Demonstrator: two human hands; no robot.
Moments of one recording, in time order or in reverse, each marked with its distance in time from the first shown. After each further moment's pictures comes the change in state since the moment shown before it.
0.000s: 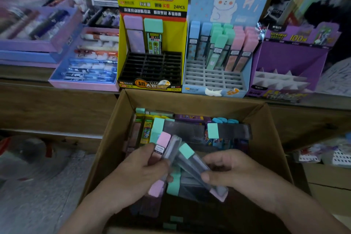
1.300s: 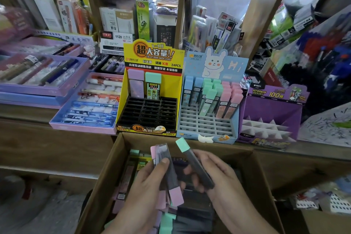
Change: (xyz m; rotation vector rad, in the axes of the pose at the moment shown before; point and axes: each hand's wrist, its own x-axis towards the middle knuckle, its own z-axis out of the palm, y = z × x) left_hand 0.049 0.039 0.024 -0.686 0.213 0.062; right_hand 0.034 -0.051 0.012 0.448 0.390 -0.377
